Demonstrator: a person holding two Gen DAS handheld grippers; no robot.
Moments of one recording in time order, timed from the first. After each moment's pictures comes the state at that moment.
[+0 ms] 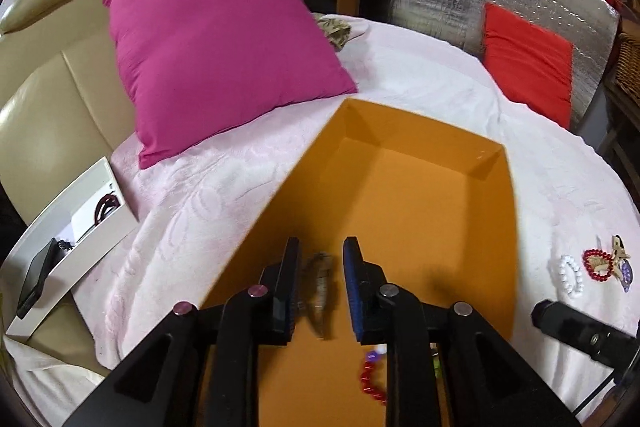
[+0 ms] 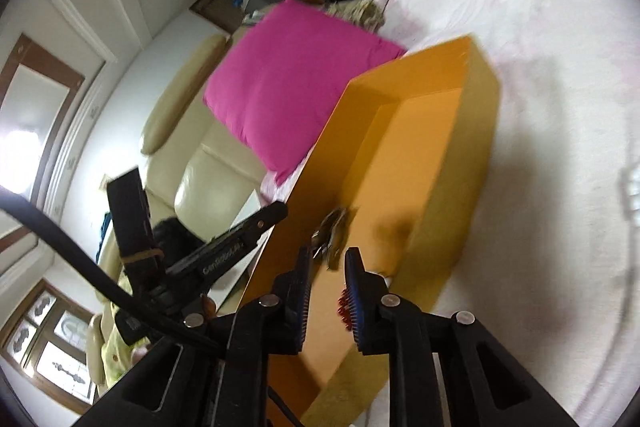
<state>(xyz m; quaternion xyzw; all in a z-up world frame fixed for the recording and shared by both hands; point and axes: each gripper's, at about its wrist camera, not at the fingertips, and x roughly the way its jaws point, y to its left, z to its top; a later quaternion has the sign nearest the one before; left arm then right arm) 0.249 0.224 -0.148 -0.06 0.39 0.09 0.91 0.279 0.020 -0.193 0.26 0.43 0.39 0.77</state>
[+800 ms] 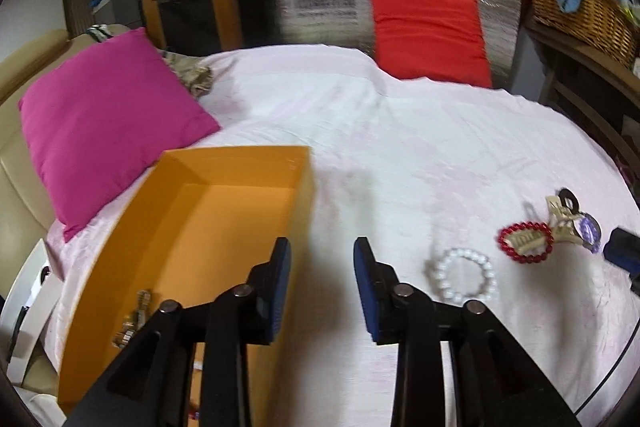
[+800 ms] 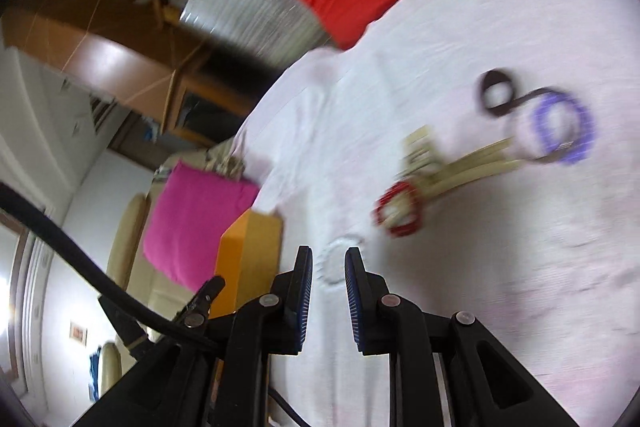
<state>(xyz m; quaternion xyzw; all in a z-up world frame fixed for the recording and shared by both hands) 0.272 0.049 -0.141 0.04 0.37 -0.01 0.93 0.236 -0.248 -0.184 0.41 0.38 0.15 0.82</state>
